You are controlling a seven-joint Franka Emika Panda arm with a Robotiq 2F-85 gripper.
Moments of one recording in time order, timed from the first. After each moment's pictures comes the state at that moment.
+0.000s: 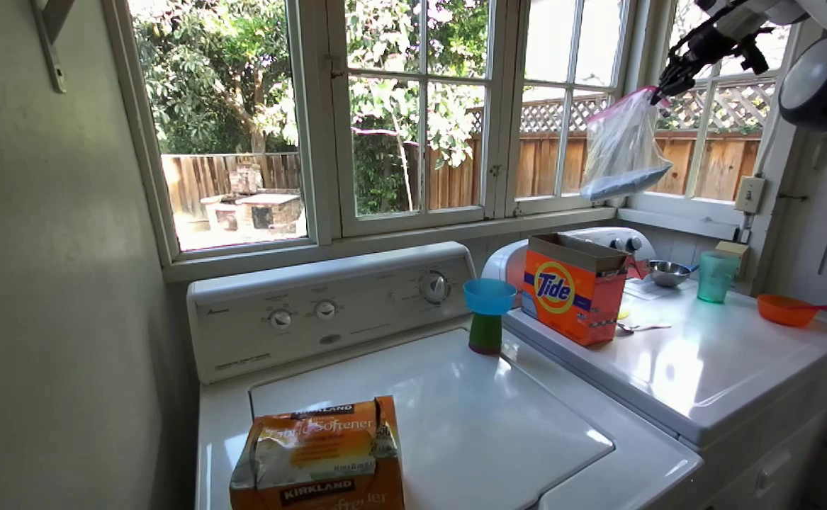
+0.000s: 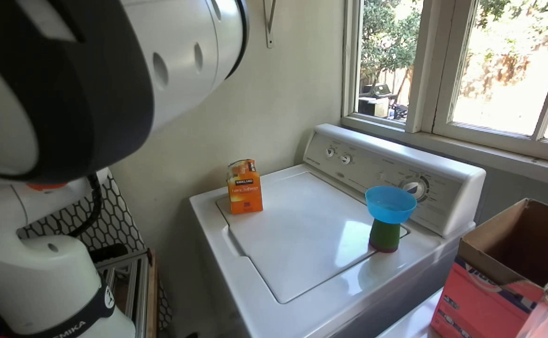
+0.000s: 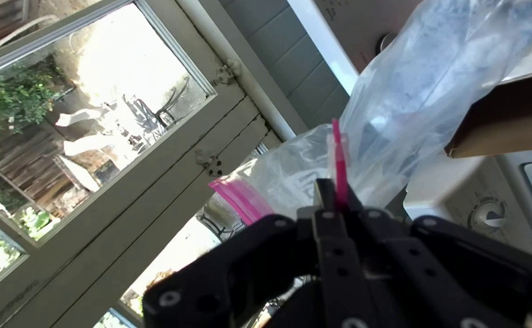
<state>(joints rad) -0.83 0.83 0.27 -0.42 0.35 1.78 -1.72</state>
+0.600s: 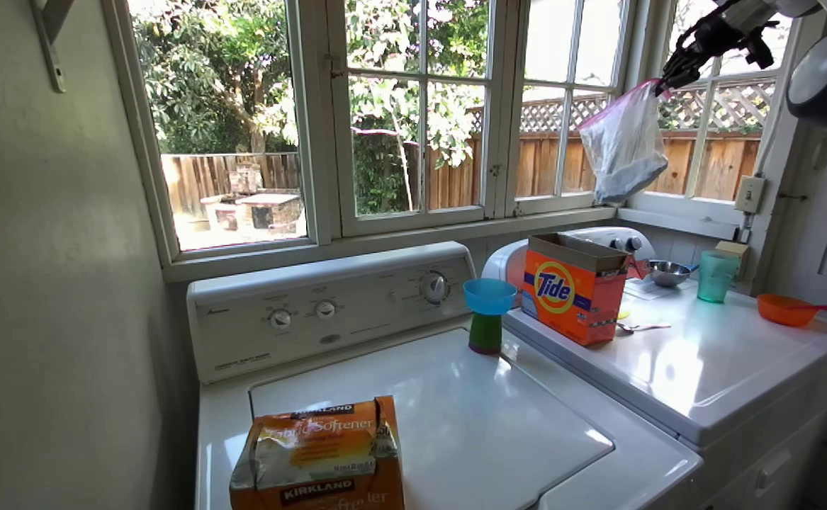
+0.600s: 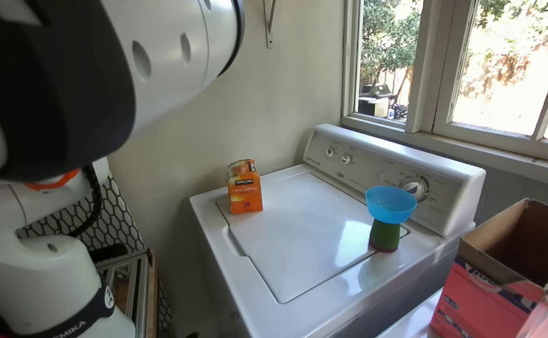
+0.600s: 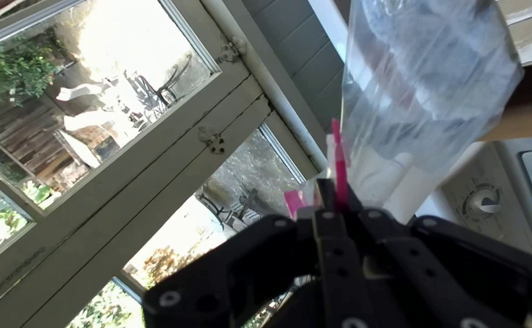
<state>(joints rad) -0.85 0.82 0.28 -0.42 0.41 1.76 -1.77</state>
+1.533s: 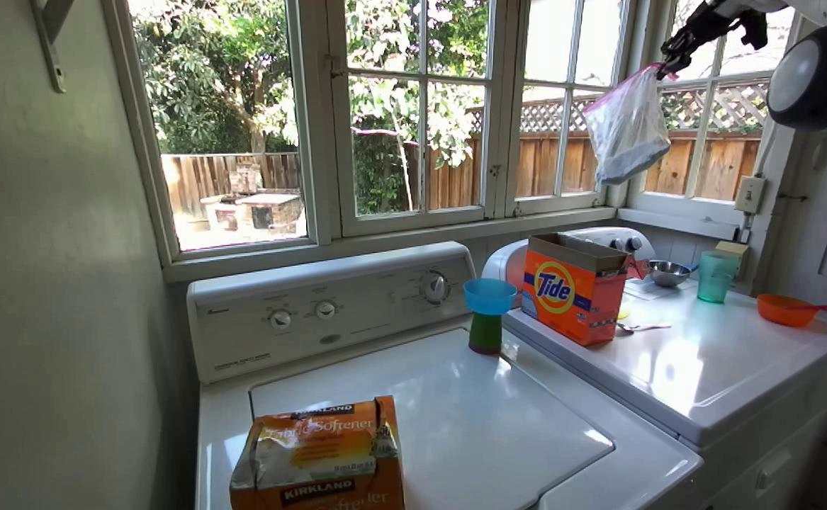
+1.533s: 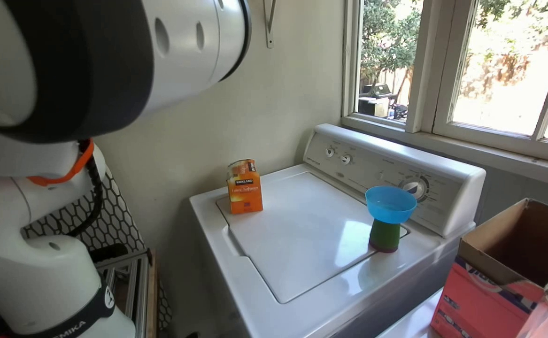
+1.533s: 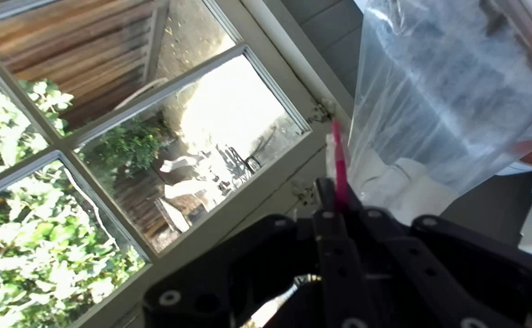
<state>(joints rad) -0.74 0.79 0.13 -0.42 0.29 2.03 -1.56</state>
